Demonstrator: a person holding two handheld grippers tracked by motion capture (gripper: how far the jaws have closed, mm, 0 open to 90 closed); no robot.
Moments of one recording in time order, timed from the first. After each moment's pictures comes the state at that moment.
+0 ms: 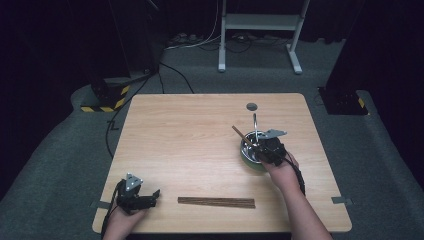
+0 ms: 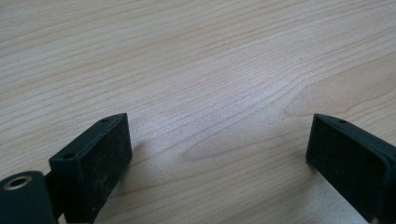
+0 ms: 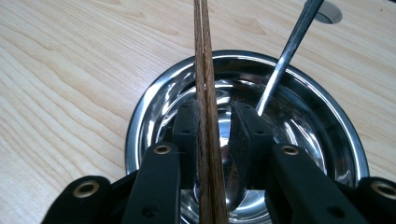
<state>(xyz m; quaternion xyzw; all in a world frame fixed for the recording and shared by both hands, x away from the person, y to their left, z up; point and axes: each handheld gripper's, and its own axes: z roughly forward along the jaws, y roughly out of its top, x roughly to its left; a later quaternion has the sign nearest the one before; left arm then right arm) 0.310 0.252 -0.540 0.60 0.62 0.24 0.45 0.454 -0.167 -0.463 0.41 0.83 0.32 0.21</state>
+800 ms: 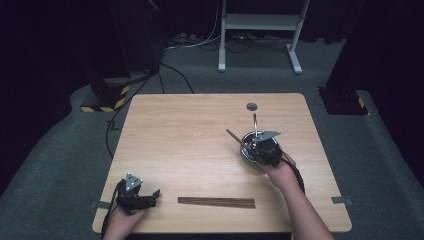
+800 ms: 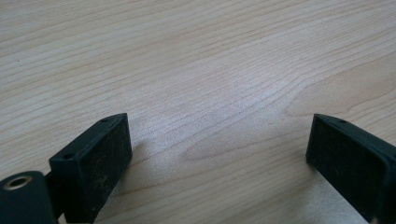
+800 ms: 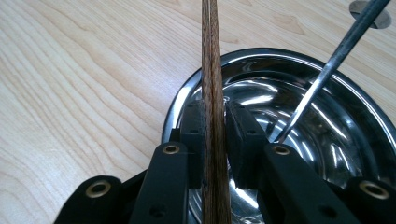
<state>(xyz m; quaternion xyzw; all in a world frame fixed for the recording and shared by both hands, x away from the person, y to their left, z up) 0.310 0.252 -0.540 0.60 0.62 0.24 0.45 0.451 -0.157 -0.464 0.35 0.86 0.31 0.18</state>
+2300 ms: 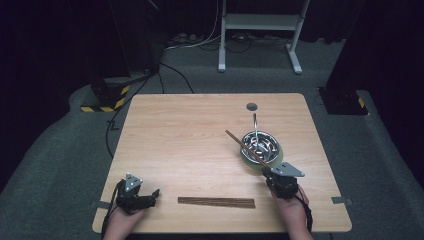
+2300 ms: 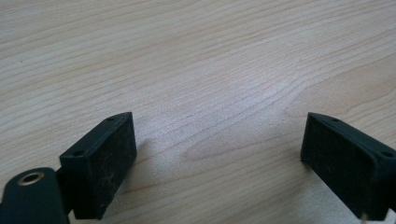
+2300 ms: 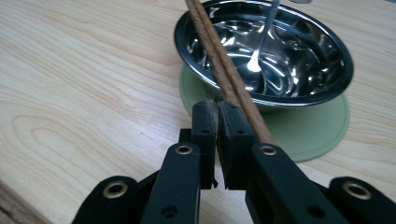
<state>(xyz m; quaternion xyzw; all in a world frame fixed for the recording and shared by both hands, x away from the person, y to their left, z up) 0.309 0.251 -0.540 0.58 0.62 0.24 0.47 0.354 -0.195 -0.491 0.43 0.78 0.38 0.26</state>
